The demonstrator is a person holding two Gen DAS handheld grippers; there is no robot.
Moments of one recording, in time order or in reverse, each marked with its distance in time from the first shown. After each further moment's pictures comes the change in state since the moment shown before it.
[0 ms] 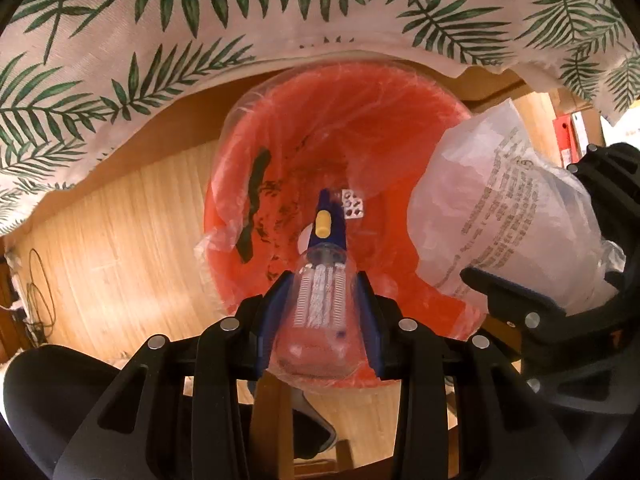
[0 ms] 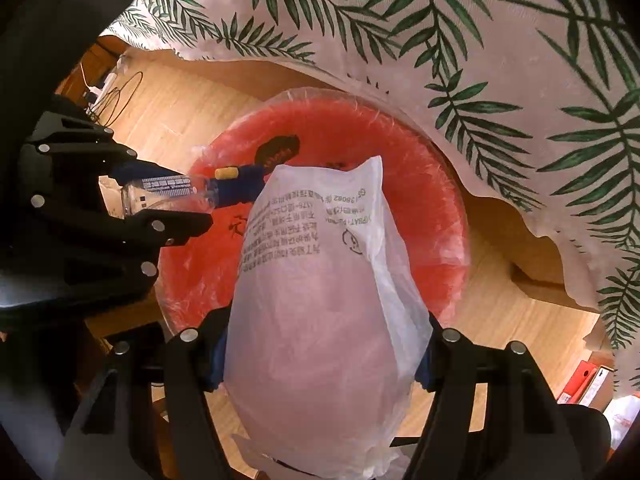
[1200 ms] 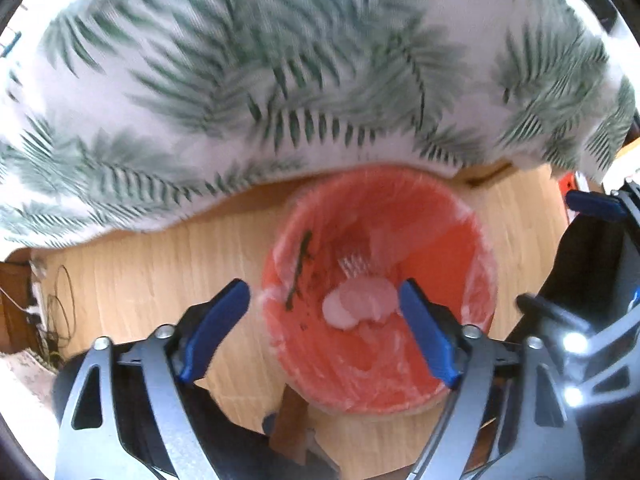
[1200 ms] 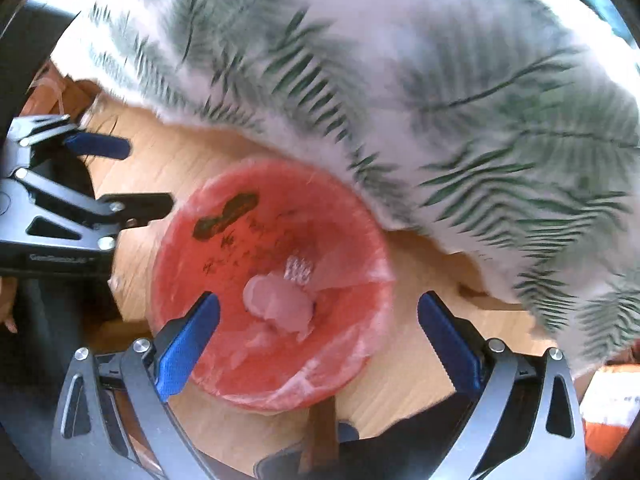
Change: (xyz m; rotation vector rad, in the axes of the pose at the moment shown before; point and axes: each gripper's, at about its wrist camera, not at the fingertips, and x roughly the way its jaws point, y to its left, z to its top) left arm -0.095 0.009 -0.010 -0.055 -0.305 0.091; right arm -0.086 -0.011 -0.012 0.068 -0.207 -0.158
